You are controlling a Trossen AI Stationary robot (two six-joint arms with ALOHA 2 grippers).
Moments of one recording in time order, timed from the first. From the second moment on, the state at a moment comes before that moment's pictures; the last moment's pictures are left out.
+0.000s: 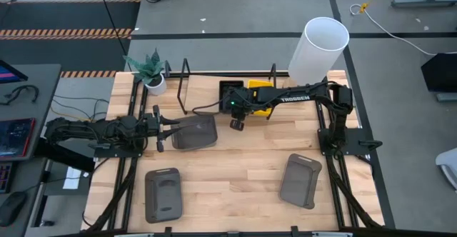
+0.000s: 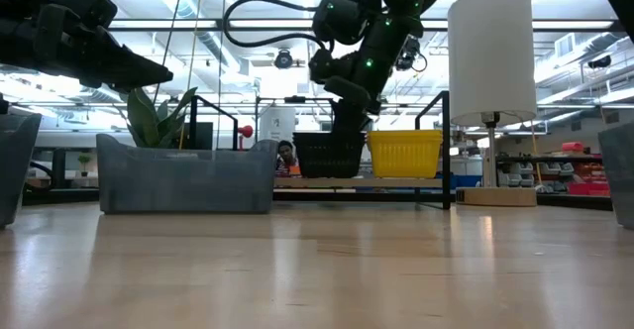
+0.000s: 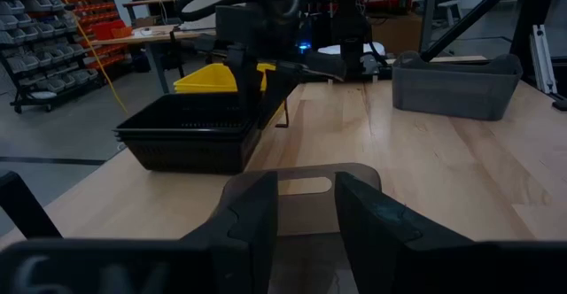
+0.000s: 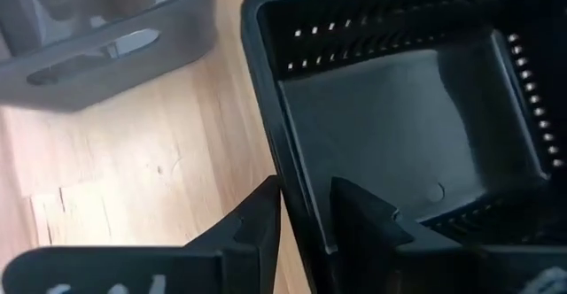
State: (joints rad) left arm -0.06 0.18 0.08 -0.01 -0.28 0.06; right arm -0.20 1.88 1.42 -0.60 0.16 0.04
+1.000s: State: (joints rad) left arm -0.06 0.18 0.08 -0.01 -0.28 0.06; right arm -0.20 1.88 1.42 -0.60 0.19 0.38
